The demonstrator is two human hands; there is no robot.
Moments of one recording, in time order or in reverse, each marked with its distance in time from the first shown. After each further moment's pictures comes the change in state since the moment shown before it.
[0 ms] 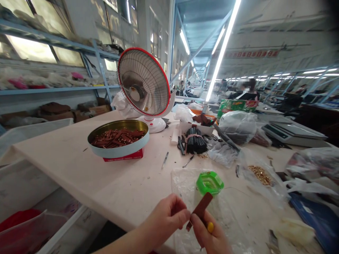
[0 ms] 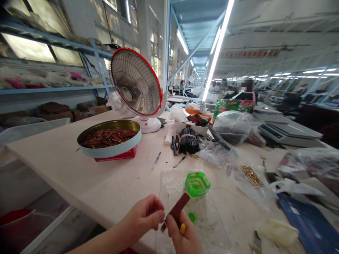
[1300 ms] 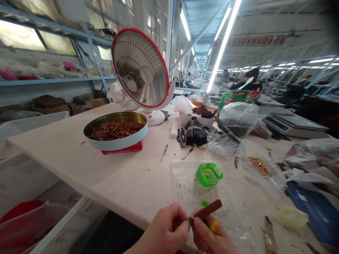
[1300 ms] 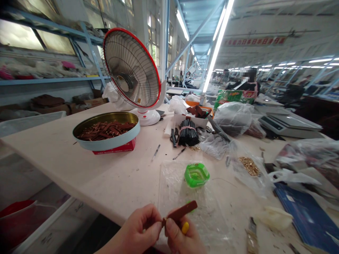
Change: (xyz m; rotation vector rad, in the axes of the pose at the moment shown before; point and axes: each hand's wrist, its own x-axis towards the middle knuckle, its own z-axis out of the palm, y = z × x) left_hand -0.028 -0.015 0.015 0.228 0.037 -0.050; right_hand -0.010 0.029 -0.015 0.387 -0.195 0.258
